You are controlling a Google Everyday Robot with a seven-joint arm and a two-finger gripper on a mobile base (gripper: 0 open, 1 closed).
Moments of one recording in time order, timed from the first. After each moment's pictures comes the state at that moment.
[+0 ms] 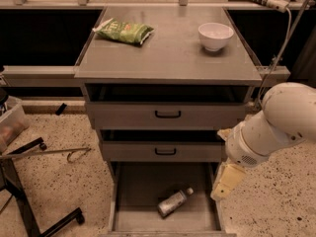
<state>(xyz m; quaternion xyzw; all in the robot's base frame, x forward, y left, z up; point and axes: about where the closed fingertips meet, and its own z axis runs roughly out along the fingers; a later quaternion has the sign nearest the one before) 0.436 -0.165 0.725 -0.59 0.78 0.09 0.17</state>
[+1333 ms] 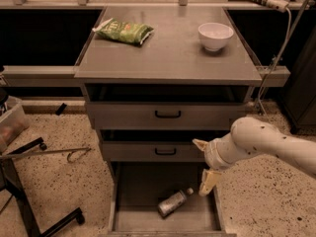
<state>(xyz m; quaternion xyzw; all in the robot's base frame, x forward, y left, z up) 0.521 -0.148 0.563 -0.70 0.67 0.10 0.23</state>
